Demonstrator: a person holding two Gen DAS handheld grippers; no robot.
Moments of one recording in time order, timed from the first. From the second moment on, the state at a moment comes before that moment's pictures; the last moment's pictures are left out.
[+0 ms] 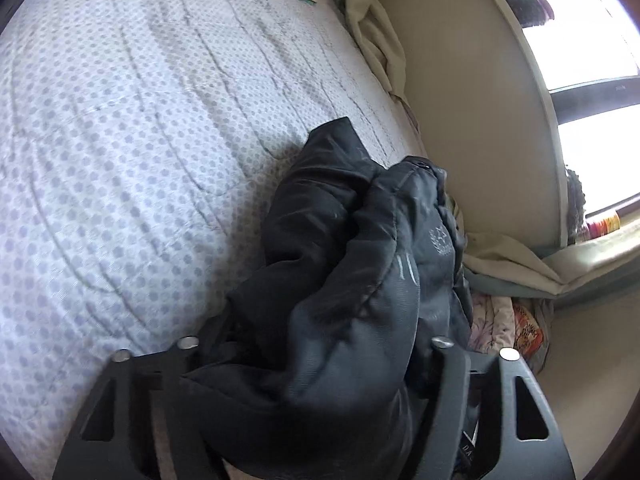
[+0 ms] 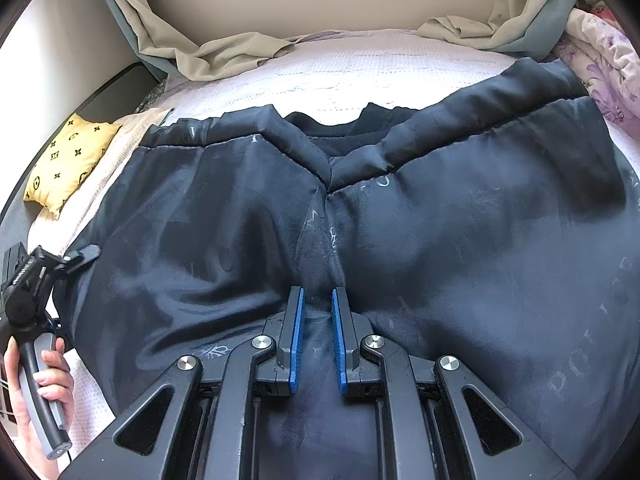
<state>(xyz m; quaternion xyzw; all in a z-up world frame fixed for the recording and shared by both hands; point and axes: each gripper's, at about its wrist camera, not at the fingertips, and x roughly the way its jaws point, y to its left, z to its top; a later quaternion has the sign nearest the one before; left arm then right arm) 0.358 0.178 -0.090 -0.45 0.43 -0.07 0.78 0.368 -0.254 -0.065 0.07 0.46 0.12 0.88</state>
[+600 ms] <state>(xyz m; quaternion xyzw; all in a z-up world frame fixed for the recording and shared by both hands) 0.348 0.141 -0.026 -0.32 0.38 -0.09 0.86 0.378 -0.237 -0.064 0.03 0.44 0.10 0.89</state>
